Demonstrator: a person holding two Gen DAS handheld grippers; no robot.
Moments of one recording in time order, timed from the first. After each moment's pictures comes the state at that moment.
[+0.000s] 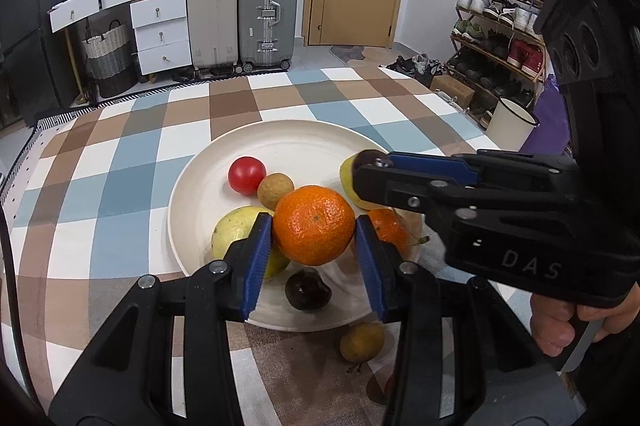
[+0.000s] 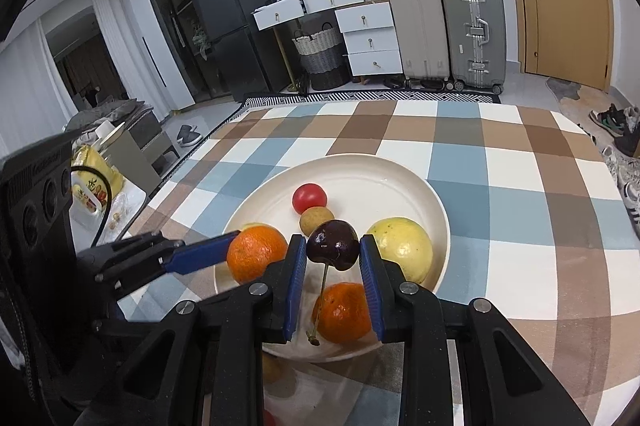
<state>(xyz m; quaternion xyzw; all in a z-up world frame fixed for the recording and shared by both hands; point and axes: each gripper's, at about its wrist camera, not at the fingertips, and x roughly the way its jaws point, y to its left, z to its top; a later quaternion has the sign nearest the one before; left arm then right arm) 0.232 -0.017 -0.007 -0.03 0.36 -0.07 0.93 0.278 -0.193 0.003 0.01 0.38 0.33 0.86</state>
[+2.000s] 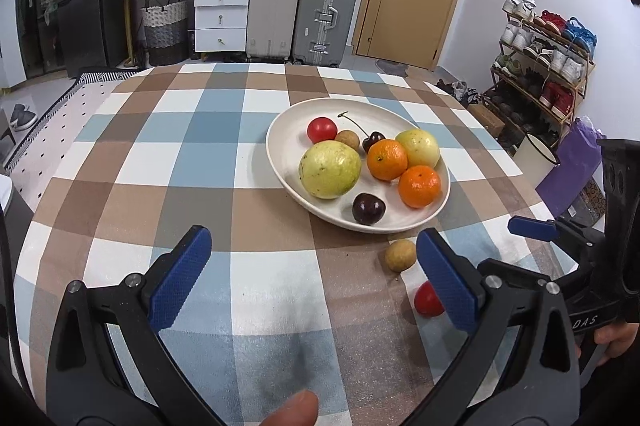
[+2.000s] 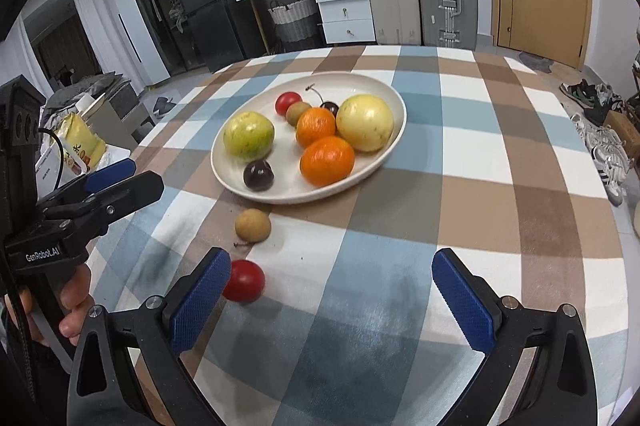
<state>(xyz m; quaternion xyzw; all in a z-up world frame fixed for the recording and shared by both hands) 0.130 0.030 0.003 -0.10 0.35 0.02 0.93 0.191 -0.238 -0.021 -0.03 0.43 0.28 0.86</state>
